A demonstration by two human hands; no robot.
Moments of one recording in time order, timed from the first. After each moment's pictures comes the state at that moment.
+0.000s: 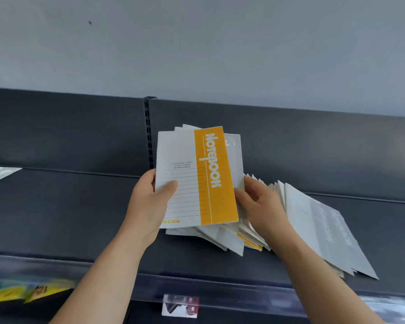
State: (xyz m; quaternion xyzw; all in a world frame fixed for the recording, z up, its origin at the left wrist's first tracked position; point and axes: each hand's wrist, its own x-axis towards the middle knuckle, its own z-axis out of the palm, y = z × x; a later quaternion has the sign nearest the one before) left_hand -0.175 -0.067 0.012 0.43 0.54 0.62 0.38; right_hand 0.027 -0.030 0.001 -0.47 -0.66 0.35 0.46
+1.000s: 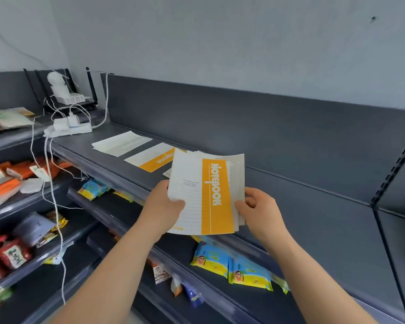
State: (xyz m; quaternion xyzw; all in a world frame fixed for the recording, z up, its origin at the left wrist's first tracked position) left_hand -0.637 -0.215 -0.011 0.37 0.77 0.49 0.19; right_hand -0.468 -0.104 -0.020 -0.39 -0.72 0.47 0.32
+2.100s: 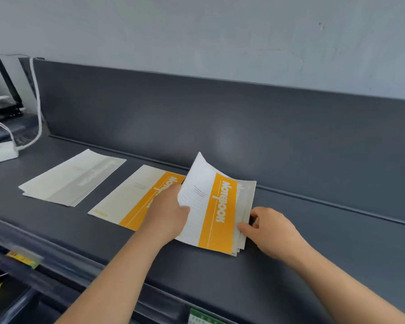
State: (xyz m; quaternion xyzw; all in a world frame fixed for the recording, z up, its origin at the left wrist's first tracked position) left_hand -0.835 -0.048 -0.047 0.50 0.77 0.36 0.19; right_hand -0.631 0.017 -0.045 -0.54 -0.81 0.22 0.08
